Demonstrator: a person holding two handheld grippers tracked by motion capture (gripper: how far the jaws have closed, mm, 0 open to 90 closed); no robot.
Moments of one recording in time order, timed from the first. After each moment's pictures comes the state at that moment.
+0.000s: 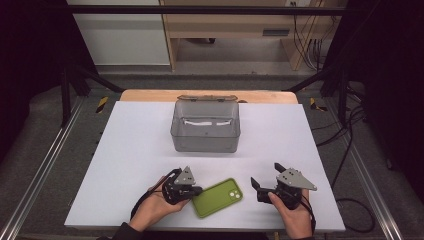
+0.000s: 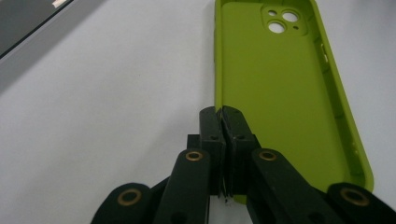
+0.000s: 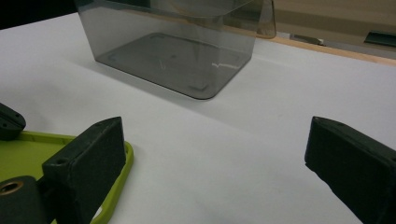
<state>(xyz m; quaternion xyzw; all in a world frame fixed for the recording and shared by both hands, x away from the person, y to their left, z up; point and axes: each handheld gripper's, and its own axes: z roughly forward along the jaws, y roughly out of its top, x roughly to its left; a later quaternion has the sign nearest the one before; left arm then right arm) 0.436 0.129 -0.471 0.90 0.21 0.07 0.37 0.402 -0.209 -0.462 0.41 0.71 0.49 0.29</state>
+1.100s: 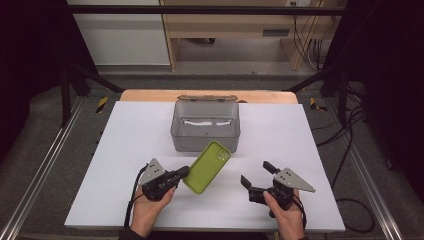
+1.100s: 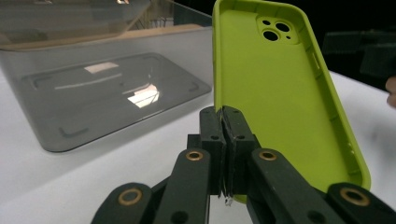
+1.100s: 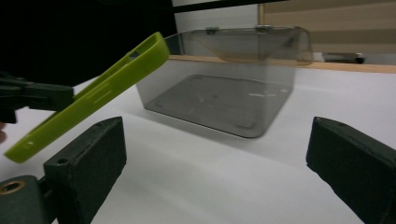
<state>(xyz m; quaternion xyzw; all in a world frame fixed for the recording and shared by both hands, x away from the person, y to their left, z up) 0.421 0.175 -0.449 0.73 0.34 0.17 0.57 0.399 -0.182 -0.452 0.40 0.66 0.58 0.24</state>
